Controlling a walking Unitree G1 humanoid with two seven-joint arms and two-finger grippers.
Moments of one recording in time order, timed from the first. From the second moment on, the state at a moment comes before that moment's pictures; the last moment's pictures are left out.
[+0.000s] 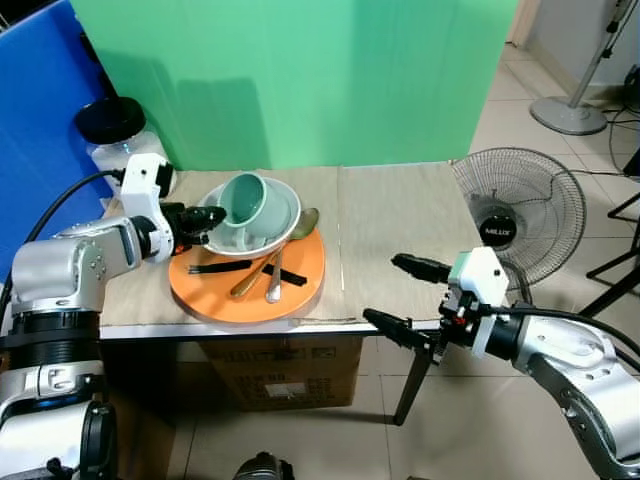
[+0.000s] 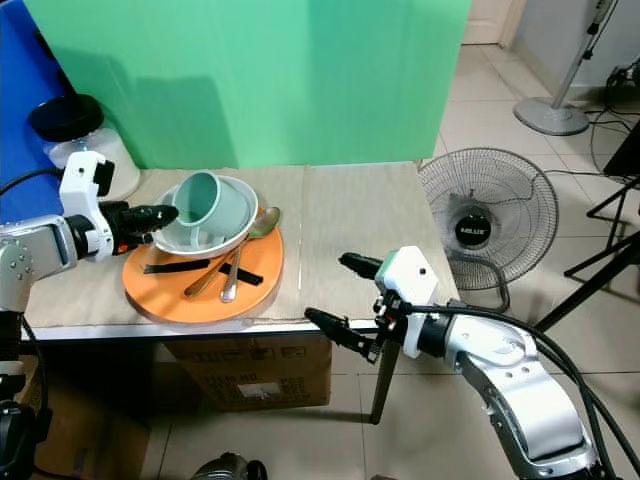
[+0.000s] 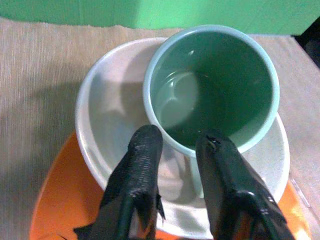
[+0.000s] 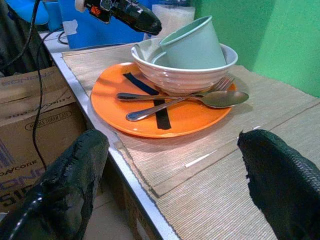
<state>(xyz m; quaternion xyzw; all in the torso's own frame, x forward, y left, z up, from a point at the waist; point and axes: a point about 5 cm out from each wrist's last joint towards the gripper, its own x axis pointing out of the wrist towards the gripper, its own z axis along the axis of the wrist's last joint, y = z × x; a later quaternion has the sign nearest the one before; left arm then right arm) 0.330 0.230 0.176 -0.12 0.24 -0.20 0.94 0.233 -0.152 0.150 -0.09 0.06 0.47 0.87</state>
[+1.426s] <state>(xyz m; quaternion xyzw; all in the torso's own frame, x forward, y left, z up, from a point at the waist) 0.366 0.223 0.151 -0.20 0.24 -0.17 0.93 0.223 -0.148 0.148 -0.10 0.07 0.50 0.86</state>
